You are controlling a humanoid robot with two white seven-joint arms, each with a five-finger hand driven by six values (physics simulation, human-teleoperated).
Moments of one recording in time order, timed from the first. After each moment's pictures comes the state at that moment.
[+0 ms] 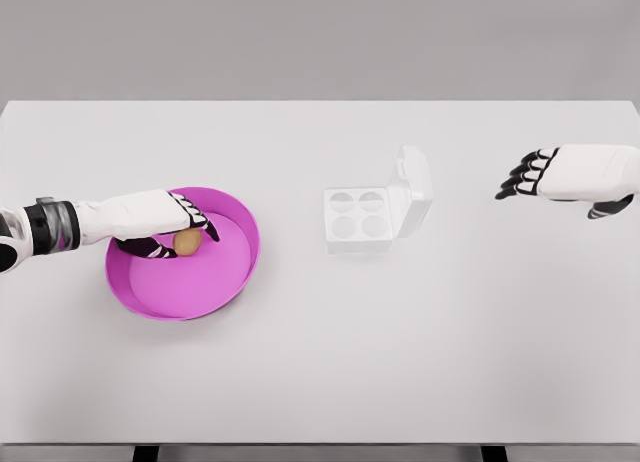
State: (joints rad) left arm -0.49 0.71 -0.51 -1.39 -0.46 -0.61 -0.61; right arm -1.01 -1.13 1.14 -1.47 0.45 -0.61 0.44
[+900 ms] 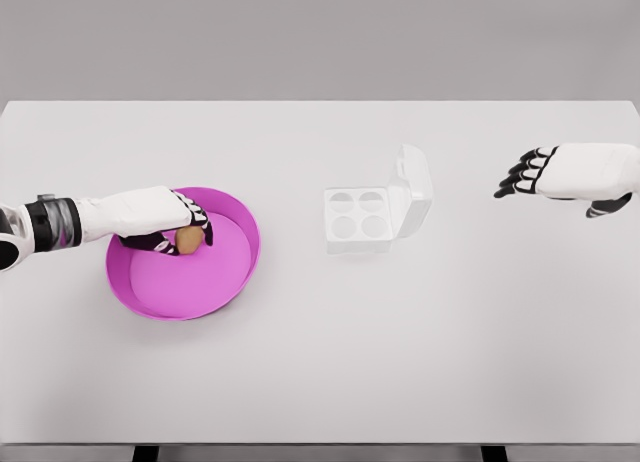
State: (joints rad) left arm -0.50 0.71 -0.51 -1.39 -0.46 -0.61 -0.61; right arm -1.02 -1.12 1.14 -1.47 0.45 -0.61 0.44
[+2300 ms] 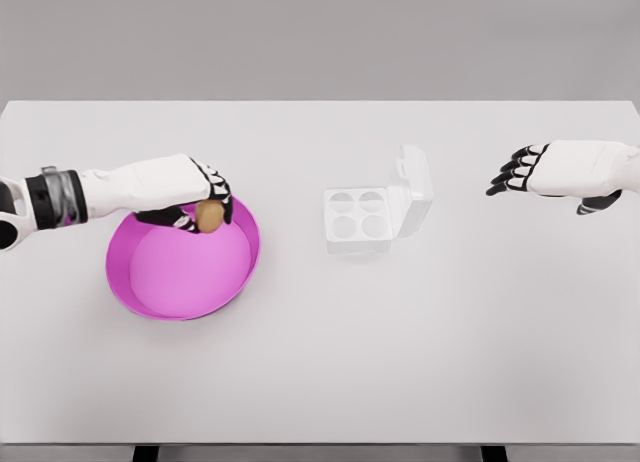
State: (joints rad) left arm -0.54 0.69 -0.50 -1.50 -0.36 -0.61 -0.61; right arm -1.02 -1.09 1.14 -1.45 0.45 -0.61 0.44
